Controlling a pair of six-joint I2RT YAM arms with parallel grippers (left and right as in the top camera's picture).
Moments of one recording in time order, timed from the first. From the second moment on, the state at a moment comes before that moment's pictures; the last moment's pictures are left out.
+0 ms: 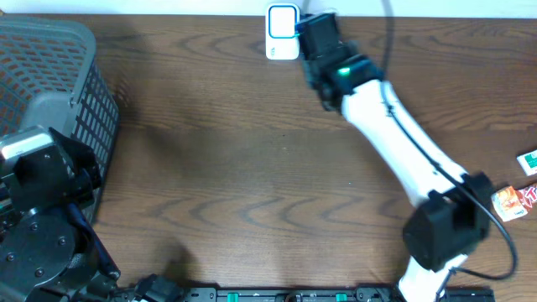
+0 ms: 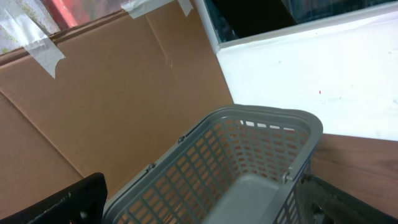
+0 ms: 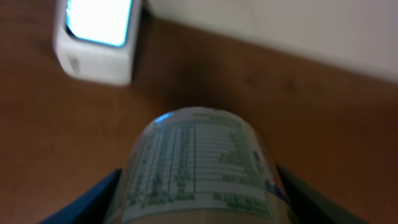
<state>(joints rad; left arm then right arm) -0.47 0.70 1.34 -0.76 -1.13 0.24 0.47 1.91 1.76 -0.76 0.48 0.18</state>
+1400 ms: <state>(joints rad) -0.47 0.70 1.34 -0.76 -1.13 0.24 -0.54 2.20 1.76 -1.07 0.12 0.30</state>
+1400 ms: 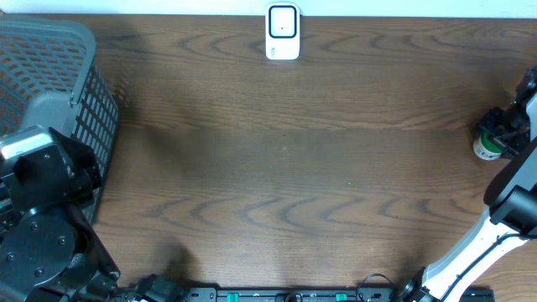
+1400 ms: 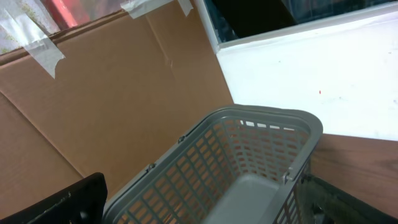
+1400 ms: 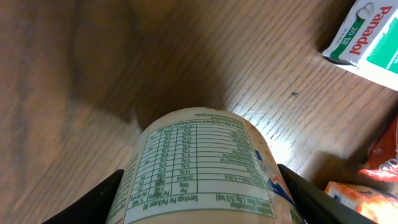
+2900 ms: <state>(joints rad) -0.47 0.70 1.33 -0.61 -1.12 0.26 -0.53 1.35 2.16 -0.72 -0.54 0.44</state>
